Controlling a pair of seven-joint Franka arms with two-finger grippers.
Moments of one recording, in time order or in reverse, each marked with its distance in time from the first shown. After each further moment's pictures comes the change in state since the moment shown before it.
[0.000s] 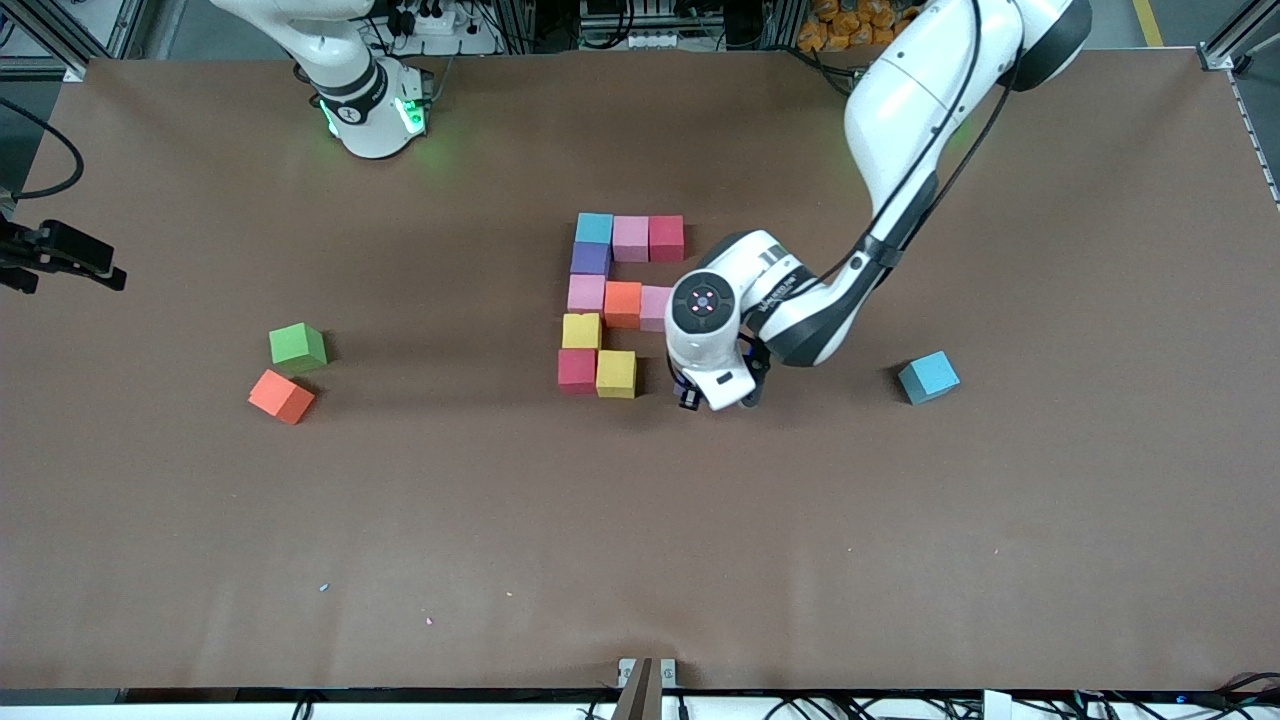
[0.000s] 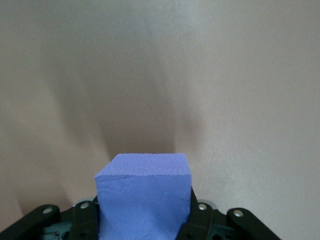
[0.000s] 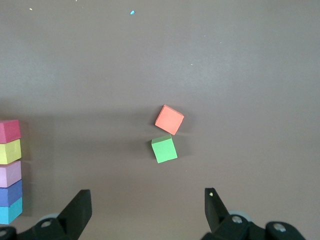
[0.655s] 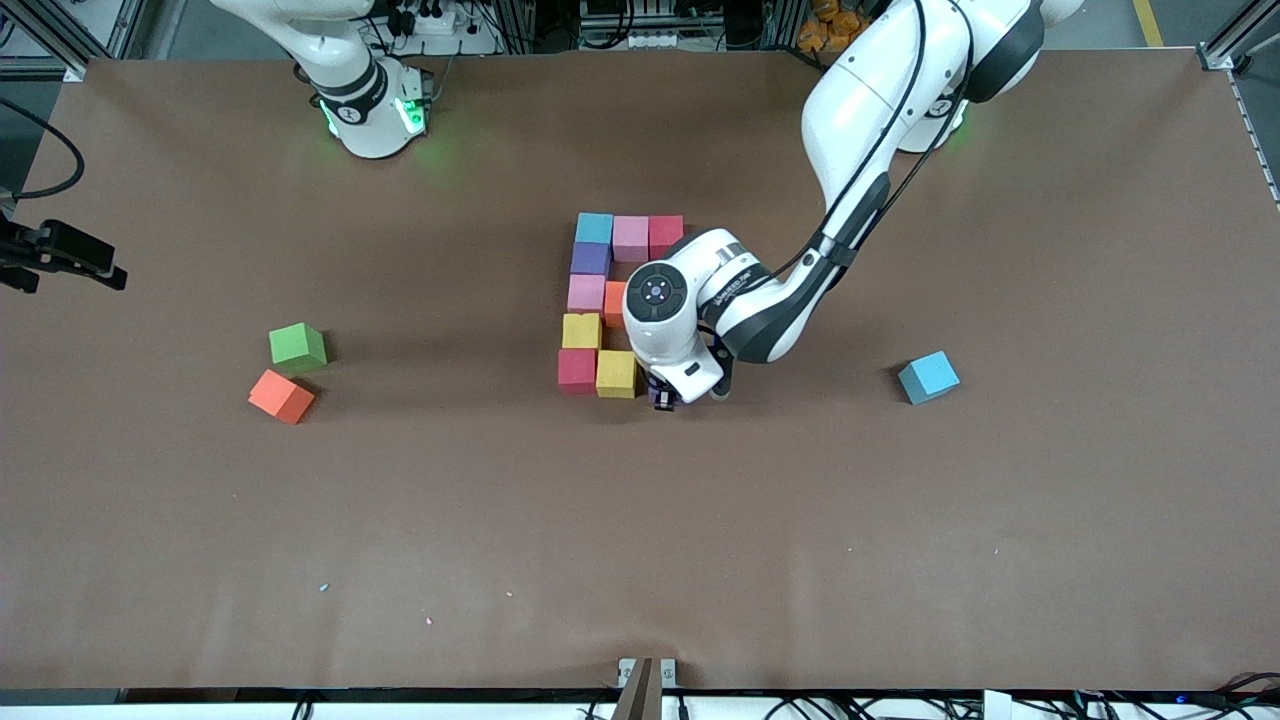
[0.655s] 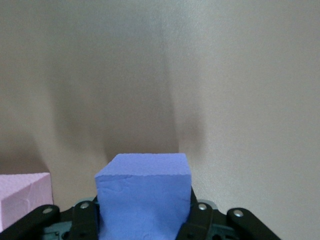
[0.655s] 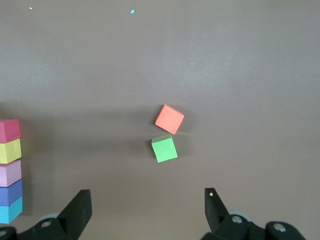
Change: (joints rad) left arm -0.113 0.081 0.068 0.126 0.000 0.003 -0.209; right arm 0.000 0.000 0.000 0.000 0.000 -0.002 0.000
